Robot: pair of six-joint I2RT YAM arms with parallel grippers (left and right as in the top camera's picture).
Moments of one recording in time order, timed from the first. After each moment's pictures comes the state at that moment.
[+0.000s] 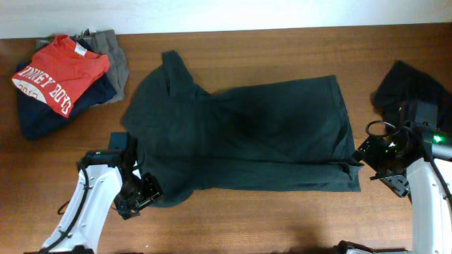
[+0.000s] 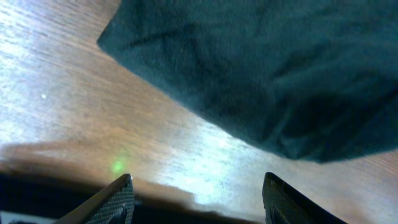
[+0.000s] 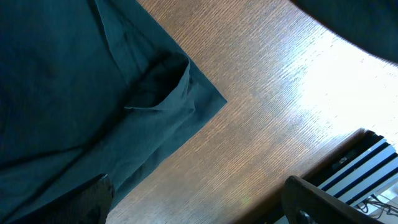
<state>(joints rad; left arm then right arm) 0.01 1.38 0.81 -1.15 0.13 -0.47 -0.31 1.25 1.15 -1.31 0.05 0.51</state>
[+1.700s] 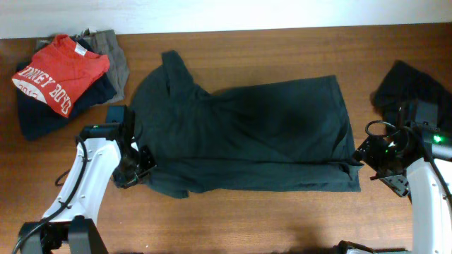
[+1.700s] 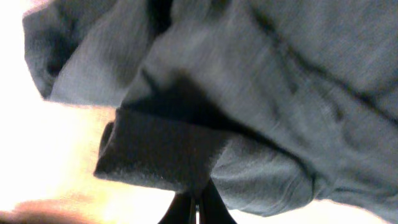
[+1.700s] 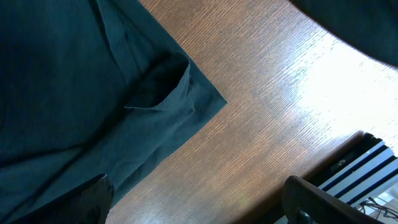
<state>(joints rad) 0.01 1.54 1.03 -1.09 0.09 -0.48 -0.31 1.25 1.15 -1.31 0.05 0.50</state>
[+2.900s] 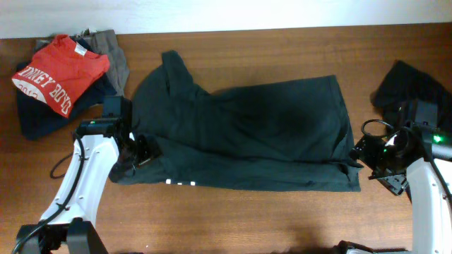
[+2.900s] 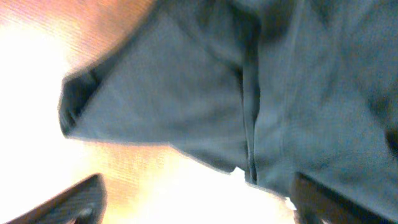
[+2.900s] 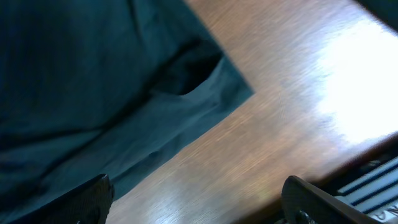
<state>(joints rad) 0.01 1.54 1.09 -1.06 0.03 -0.47 -0.31 1.25 1.15 -1.30 -0.07 0.47</state>
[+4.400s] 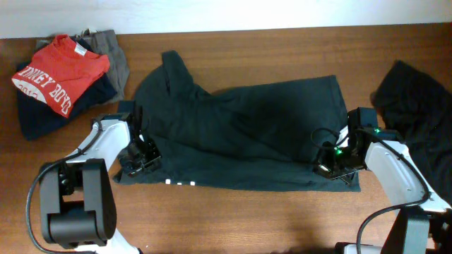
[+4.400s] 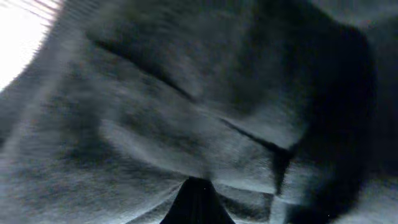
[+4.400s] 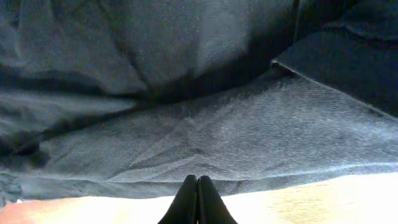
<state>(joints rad) 0.03 1.84 1.08 -0.91 0.06 -0.46 -0.13 1.50 0.87 -0.91 -0.36 0.44</state>
